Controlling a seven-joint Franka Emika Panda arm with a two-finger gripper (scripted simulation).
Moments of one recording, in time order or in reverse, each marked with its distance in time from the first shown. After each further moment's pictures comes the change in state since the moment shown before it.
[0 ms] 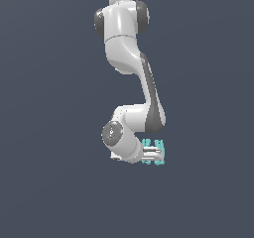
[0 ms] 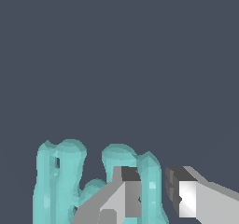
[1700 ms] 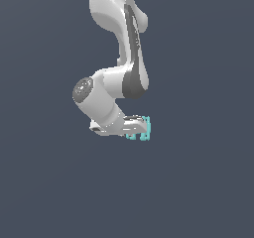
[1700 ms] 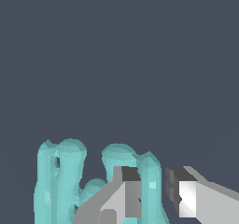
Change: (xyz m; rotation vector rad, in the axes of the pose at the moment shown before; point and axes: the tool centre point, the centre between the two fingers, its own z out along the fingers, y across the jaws) arm -0.068 0.033 -0.119 -0.001 0.001 0.001
